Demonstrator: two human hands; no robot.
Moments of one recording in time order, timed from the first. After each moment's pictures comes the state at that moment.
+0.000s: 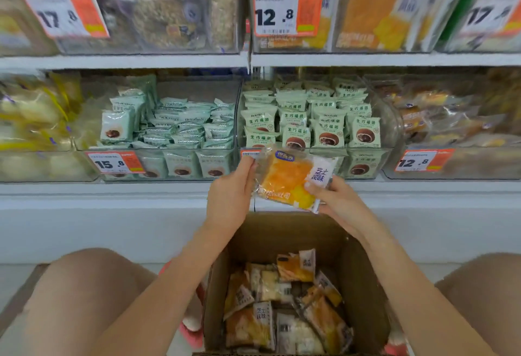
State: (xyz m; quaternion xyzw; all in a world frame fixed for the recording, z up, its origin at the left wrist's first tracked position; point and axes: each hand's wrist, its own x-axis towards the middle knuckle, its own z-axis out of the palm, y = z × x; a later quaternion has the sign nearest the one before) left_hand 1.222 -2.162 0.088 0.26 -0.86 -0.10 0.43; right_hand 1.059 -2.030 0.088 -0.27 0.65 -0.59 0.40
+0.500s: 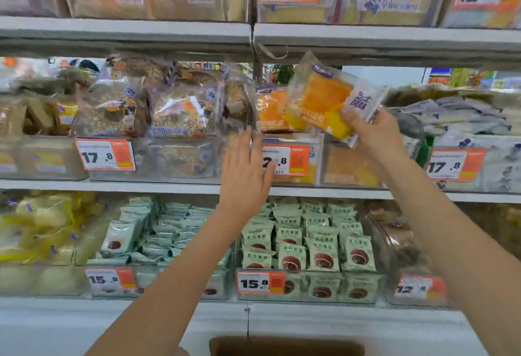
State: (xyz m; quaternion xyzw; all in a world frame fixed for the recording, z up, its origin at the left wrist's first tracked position) left_hand 1.128 -2.239 0.283 0.25 -0.84 0.09 0.47; right_hand 0.963 -2.097 0.371 -0.39 0.56 -0.73 0.05
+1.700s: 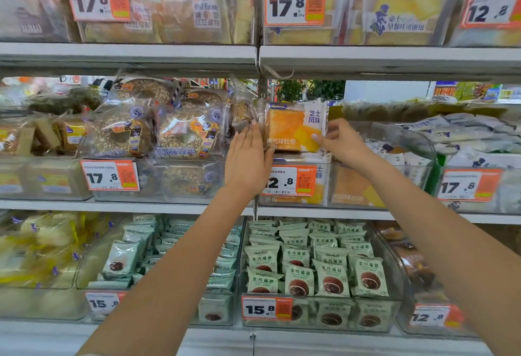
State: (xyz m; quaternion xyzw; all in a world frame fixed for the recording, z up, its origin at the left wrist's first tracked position) left_hand 1.109 -2.272 0.344 0.30 -0.88 0.04 0.38; right_hand 0.940 -2.163 0.385 -0.46 0.75 -0.48 -0.01
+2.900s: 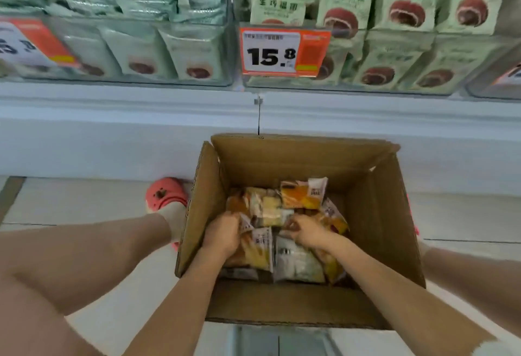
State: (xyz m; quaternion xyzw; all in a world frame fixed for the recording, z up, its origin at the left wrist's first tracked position) left_hand 1.267 -2.144 -0.159 0.40 -0.86 -0.25 -0.18; right_hand 1.098 -2.034 -0.165 -0.40 0.78 -0.06 0.47
